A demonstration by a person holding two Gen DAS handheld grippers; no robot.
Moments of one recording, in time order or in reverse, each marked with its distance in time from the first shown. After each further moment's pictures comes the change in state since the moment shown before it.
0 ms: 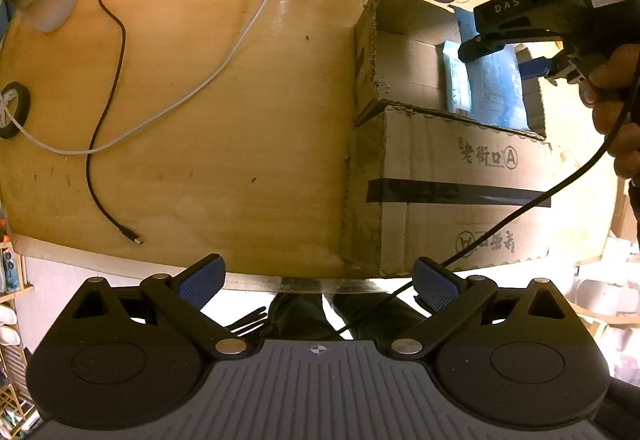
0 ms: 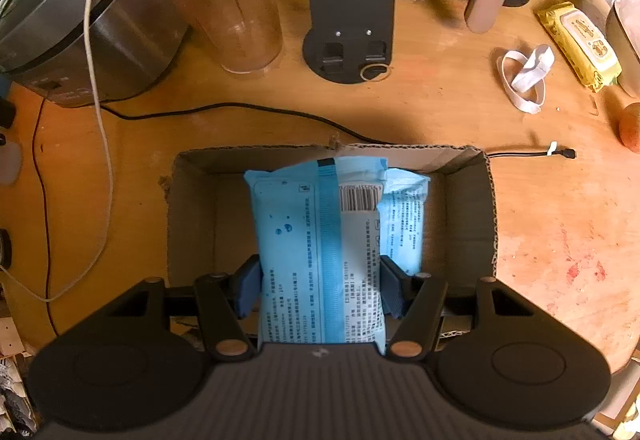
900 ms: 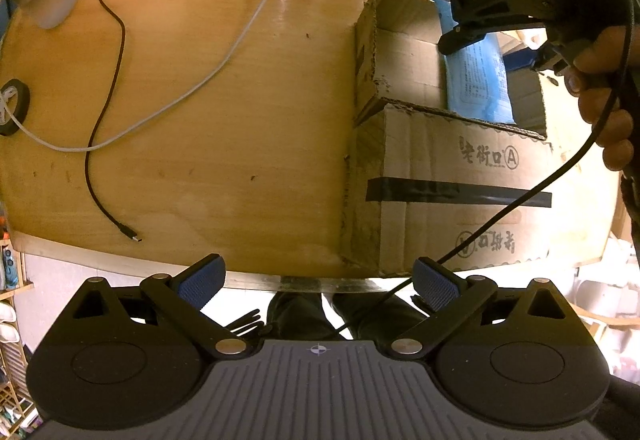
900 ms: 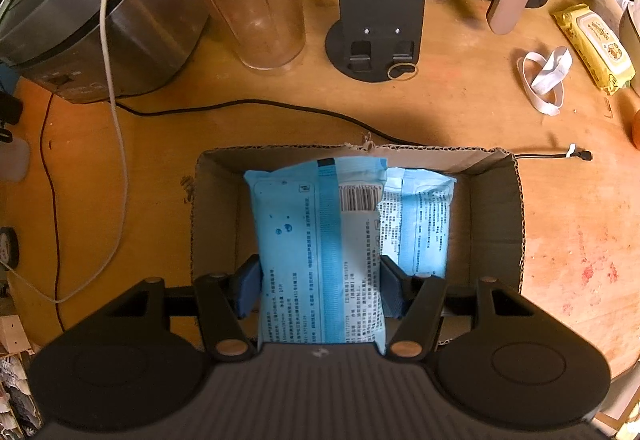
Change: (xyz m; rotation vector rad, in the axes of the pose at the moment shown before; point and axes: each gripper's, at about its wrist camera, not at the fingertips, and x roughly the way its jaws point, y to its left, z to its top) left arm -0.003 0.000 0.001 -0.003 0.005 0.002; right arm 0.007 0.015 0.002 -0.004 0.012 0.017
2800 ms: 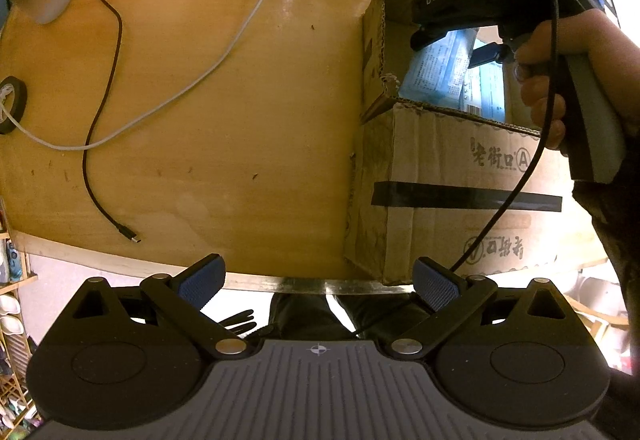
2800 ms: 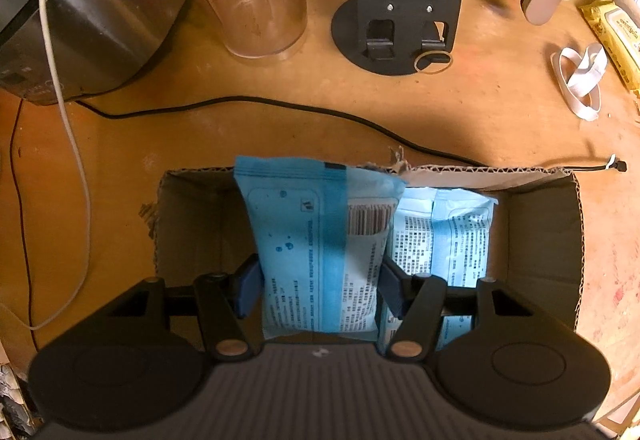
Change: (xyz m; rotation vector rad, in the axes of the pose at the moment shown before) left arm 0.014 -0.002 0.010 -0.012 0.040 0.017; right arm 0.060 0.008 0.016 0.004 0.001 -0.013
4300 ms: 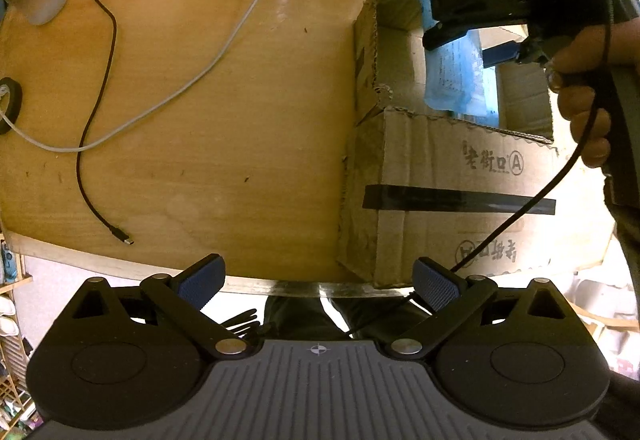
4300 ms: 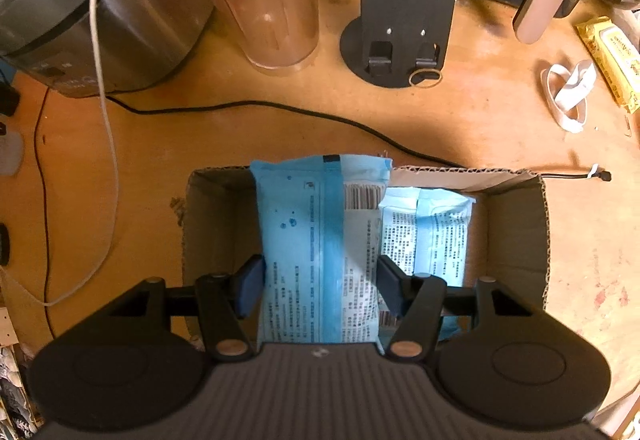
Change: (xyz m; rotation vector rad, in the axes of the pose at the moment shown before) left arm 0.000 -0.002 0.001 -0.002 -0.010 -0.016; right arm -0.039 -0.003 -0.005 -0.045 -0.008 0.022
